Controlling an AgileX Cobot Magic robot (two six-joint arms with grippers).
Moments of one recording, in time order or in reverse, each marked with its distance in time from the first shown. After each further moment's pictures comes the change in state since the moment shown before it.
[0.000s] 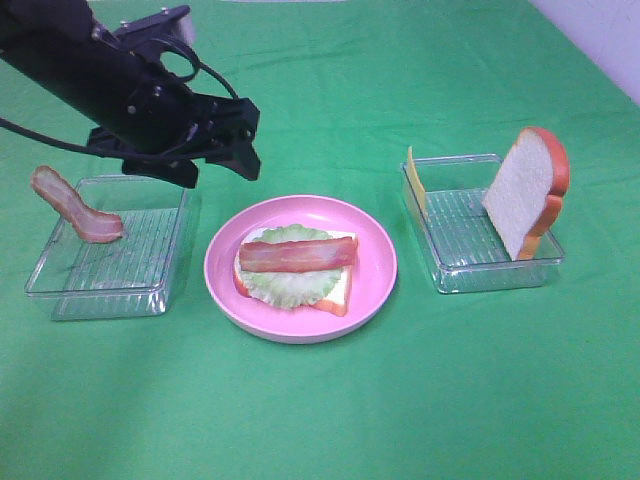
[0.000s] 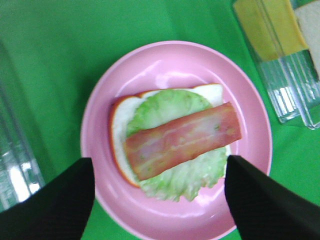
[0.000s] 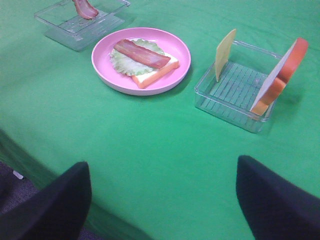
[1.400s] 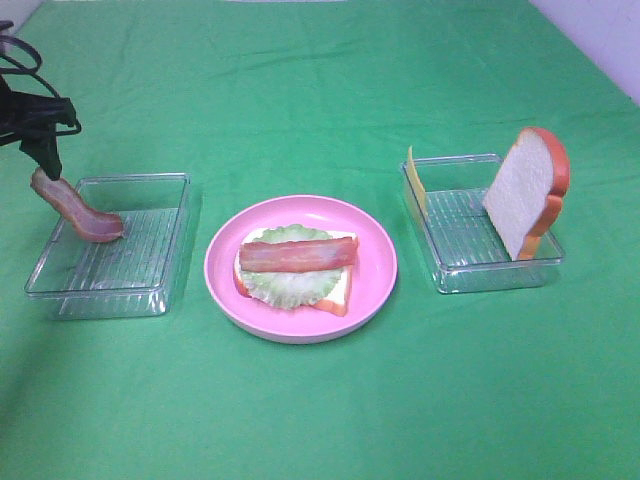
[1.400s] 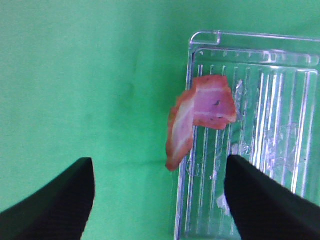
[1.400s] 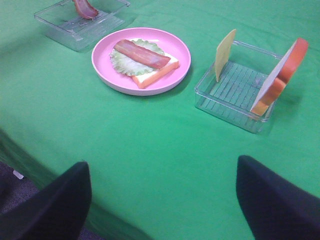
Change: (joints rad) left arm 0.351 0.145 -0.187 0.424 0.271 -0.236; right arm 0.000 0.000 0.000 0.000 0.000 0.000
